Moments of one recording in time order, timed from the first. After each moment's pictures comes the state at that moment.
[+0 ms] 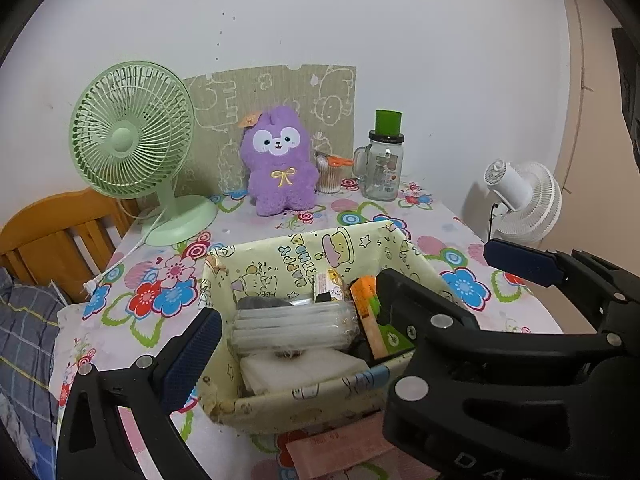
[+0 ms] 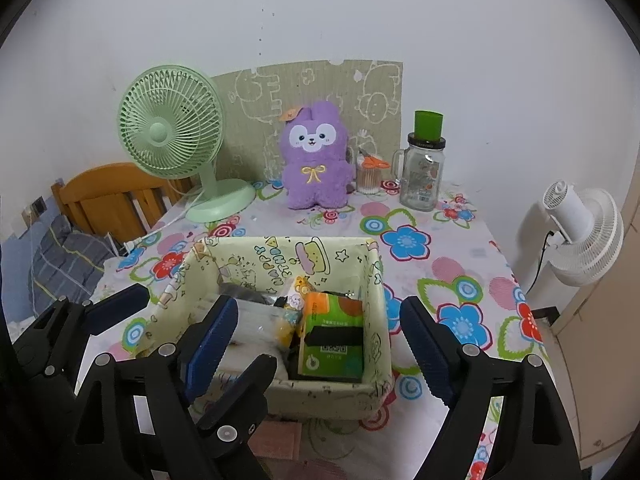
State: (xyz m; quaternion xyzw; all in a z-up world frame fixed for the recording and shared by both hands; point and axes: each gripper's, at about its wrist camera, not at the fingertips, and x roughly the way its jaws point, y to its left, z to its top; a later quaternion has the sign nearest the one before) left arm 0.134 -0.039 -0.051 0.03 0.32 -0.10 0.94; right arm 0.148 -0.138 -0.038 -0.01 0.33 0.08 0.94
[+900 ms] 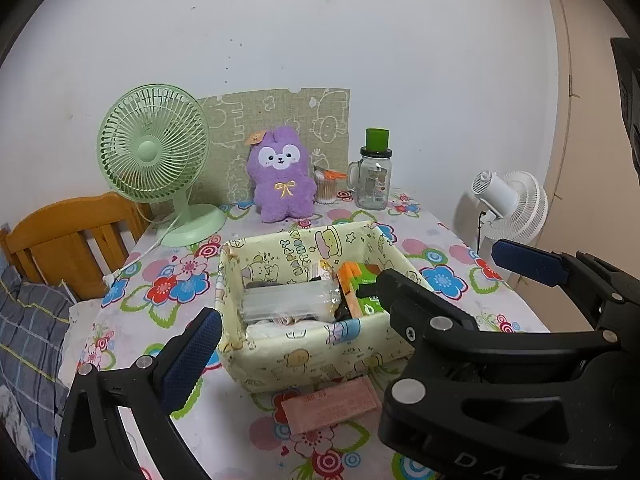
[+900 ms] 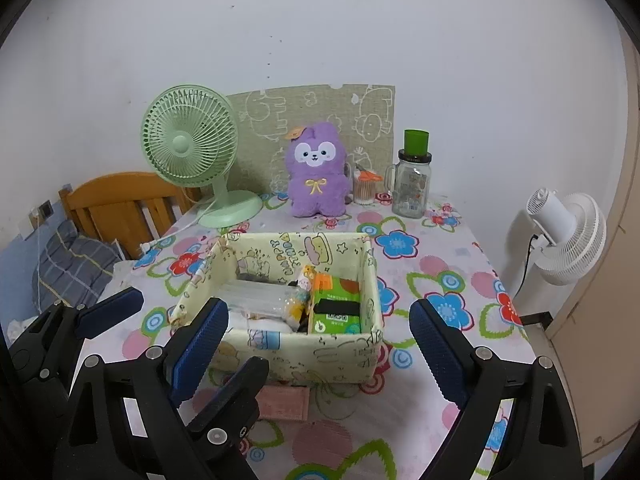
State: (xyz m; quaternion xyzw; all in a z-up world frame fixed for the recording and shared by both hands) left arm 0.074 -0.037 -0.037 0.03 0.29 -0.10 0.95; right arm 0.090 -0.138 -0.021 -0.01 0.30 0.08 0.95
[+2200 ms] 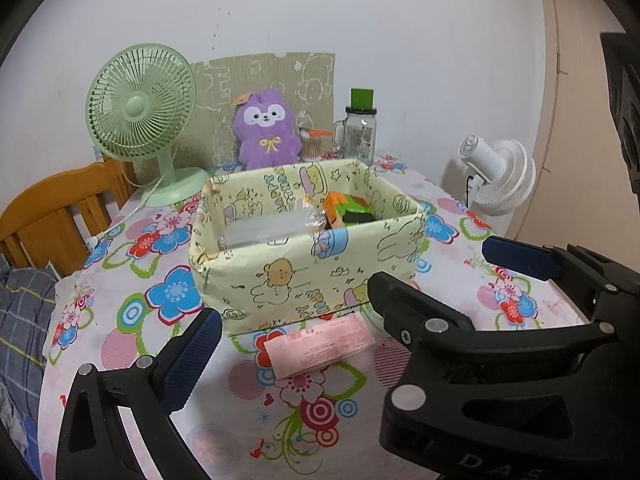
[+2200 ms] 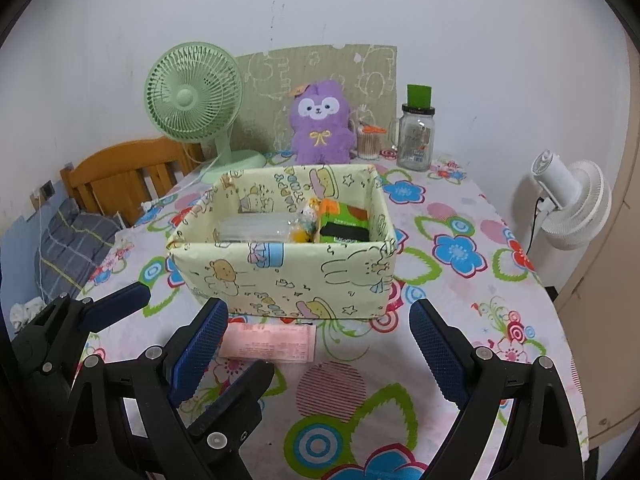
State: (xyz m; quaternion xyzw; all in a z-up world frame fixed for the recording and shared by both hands) left arm 0.051 -0.035 -0.087 0.03 0.32 -0.12 0.94; right arm 0.065 -0.136 -0.076 0.00 0.34 0.09 0.94
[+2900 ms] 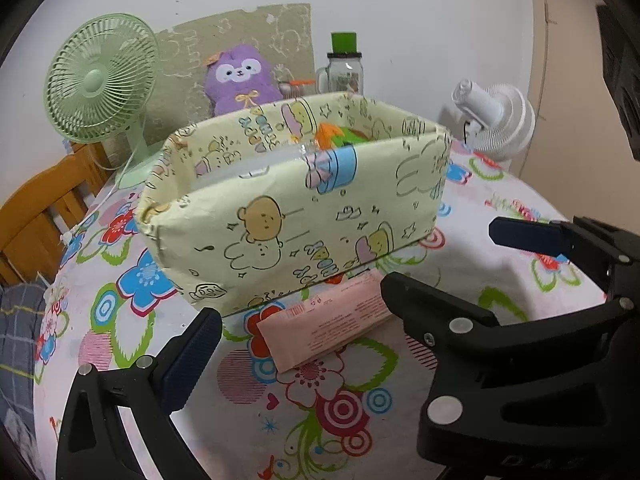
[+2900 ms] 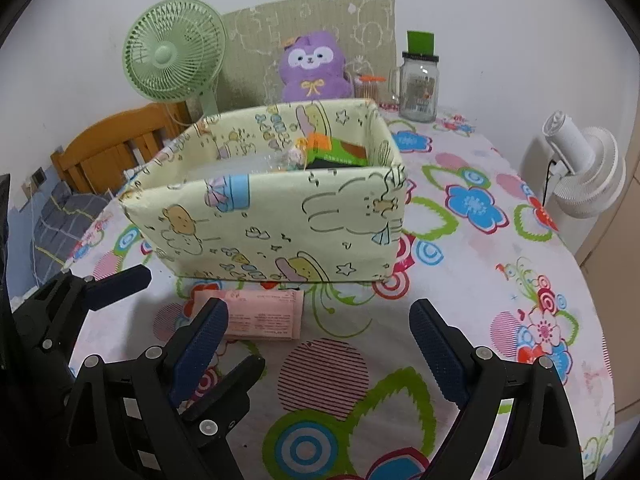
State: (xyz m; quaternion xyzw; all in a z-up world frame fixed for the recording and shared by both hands) left arm 0.082 -0.041 -0.136 0.09 0.38 -0.15 0.91; right arm 0.091 -0.141 -0.127 0.00 0.40 0.09 0.91
